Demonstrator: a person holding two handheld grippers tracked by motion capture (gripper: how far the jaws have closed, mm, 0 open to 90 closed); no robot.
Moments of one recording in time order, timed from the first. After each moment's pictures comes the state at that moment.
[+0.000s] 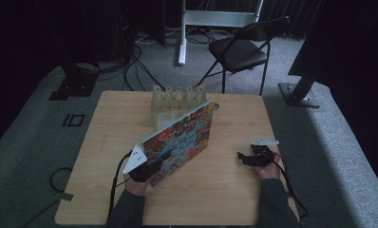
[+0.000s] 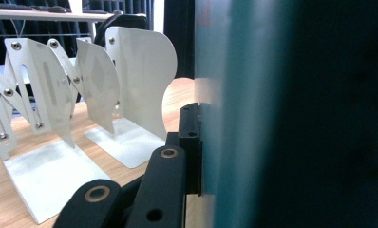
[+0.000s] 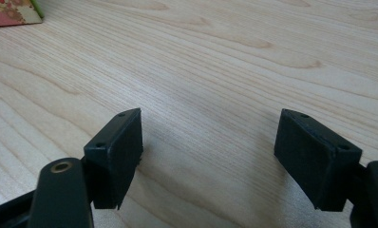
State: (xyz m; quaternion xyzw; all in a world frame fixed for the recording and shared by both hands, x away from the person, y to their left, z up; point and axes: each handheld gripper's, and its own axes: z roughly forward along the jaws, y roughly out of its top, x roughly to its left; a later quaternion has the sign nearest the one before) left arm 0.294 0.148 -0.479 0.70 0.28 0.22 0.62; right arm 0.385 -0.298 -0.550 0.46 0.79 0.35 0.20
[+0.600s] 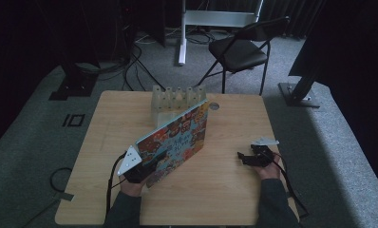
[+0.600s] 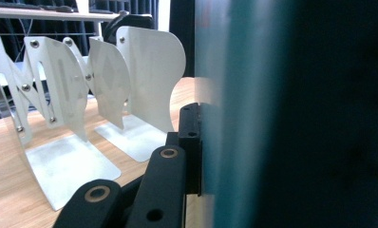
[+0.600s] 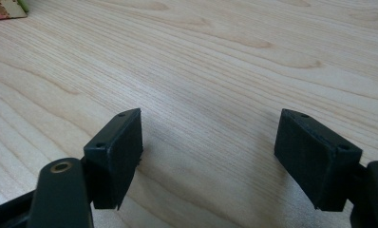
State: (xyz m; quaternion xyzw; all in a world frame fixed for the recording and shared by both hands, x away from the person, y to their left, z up) left arm 0.290 0.162 -0.479 0.70 0.29 0.22 0.62; right arm 0.385 -0.299 -0.550 0.46 0.79 0.35 0.20
